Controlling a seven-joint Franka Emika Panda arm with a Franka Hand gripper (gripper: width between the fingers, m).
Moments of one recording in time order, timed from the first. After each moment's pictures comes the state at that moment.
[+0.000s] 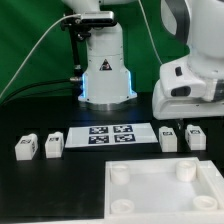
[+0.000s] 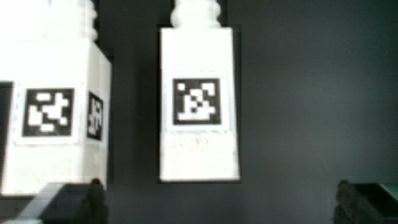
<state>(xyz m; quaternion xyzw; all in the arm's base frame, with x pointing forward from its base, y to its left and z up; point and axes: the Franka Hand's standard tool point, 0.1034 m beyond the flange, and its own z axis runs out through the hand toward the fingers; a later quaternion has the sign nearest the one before) 0.402 0.179 0.050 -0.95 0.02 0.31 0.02</state>
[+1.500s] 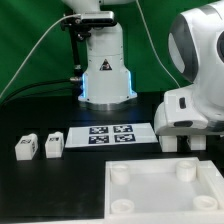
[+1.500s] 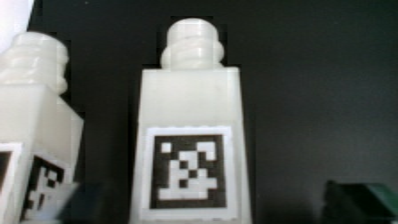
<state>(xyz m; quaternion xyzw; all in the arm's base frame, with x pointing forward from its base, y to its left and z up) 0.378 0.186 0.009 -0.93 0.03 0.37 0.01</state>
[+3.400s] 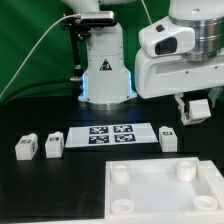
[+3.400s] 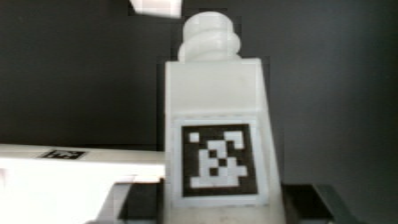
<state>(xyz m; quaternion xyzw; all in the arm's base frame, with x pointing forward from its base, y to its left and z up) 0.472 0.143 0.108 -0.99 -0.04 0.08 0.04</state>
